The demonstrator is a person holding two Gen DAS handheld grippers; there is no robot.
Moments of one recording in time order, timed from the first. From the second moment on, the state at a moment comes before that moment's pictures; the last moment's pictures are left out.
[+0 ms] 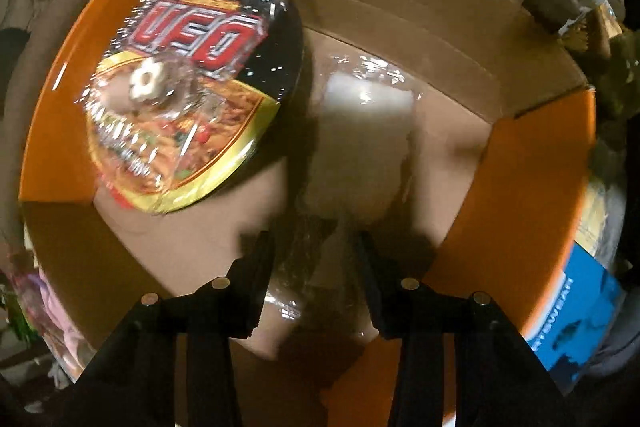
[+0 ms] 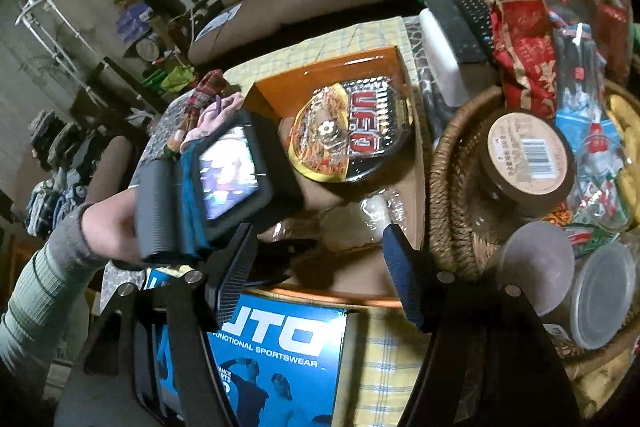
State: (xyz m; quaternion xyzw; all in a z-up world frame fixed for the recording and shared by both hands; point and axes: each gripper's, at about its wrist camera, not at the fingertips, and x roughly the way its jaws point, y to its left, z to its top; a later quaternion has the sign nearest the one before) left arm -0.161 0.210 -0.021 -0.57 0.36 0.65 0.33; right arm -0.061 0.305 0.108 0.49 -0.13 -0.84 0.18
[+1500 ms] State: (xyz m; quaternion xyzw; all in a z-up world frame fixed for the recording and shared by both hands) left arm -0.233 0.061 0.032 -0.54 -0.15 0.82 0.15; right arm -0.174 0.232 0.074 0.46 -0.29 -0.82 0.21
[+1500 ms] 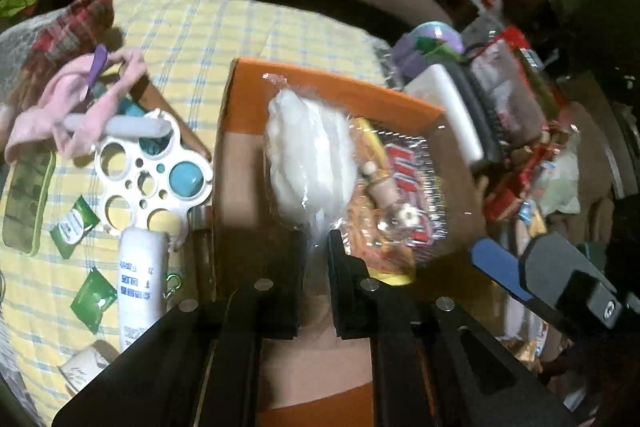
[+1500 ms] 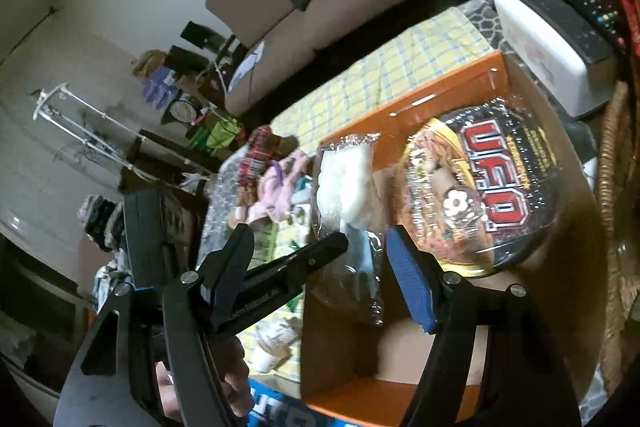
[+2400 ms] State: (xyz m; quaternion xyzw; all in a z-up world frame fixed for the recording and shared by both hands) left arm -0.175 0.013 0.081 -0.50 -0.17 0.83 0.17; right arm -0.141 0.157 0.032 0.59 -0.03 -0.78 0.23
